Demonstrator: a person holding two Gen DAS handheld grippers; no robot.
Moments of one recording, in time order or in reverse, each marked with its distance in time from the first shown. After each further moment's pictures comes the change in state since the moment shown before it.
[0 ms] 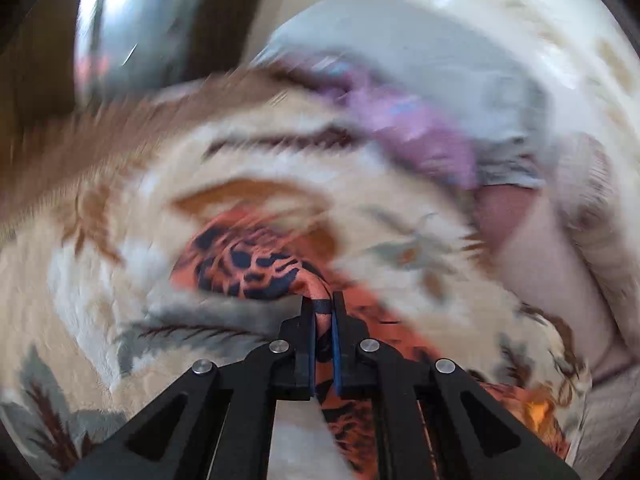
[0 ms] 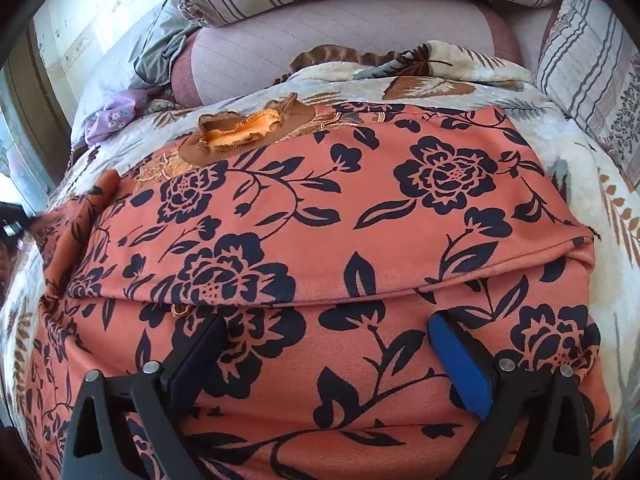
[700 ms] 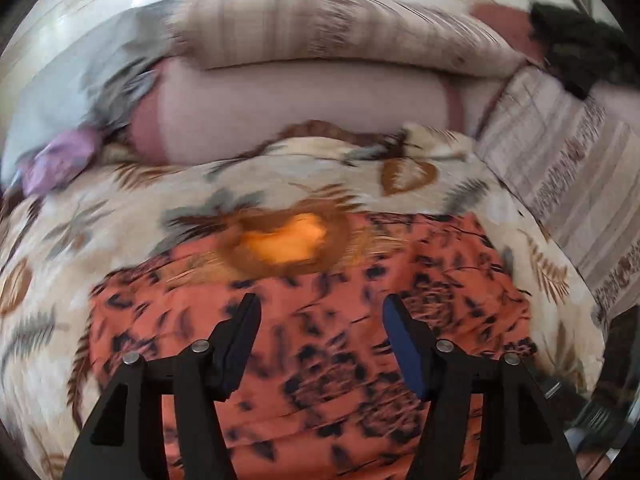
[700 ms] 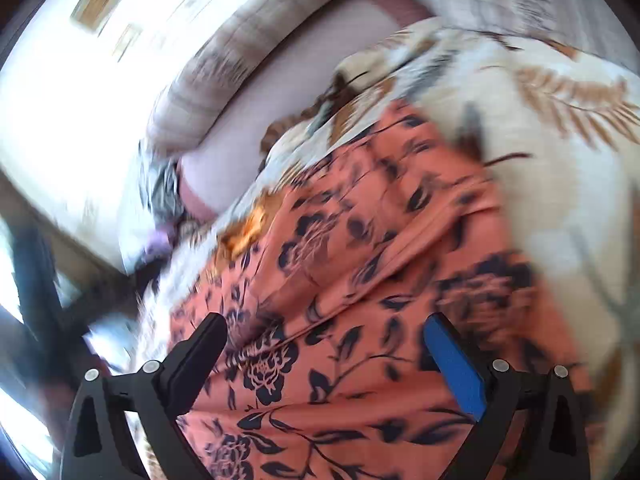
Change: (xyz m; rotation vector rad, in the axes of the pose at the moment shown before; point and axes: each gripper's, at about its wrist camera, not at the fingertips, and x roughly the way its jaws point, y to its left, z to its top) left arm -0.058 -0.283 -0.219 0.699 0.163 -0.307; right arm -0.058 -0.098 -0.015 0.514 -0.139 0.305
